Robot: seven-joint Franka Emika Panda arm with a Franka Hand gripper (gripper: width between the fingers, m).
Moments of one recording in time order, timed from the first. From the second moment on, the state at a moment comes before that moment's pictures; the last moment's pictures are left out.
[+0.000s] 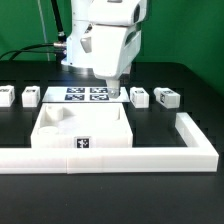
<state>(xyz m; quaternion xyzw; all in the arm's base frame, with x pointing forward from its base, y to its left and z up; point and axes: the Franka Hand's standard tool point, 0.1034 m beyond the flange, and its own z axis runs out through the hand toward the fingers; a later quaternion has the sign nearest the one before) 0.529 0.030 0.081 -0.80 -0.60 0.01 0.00</state>
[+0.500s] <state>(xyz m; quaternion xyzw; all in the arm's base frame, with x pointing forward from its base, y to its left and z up) 0.502 -0.004 0.061 -0.70 -0.72 -0.02 -0.02</state>
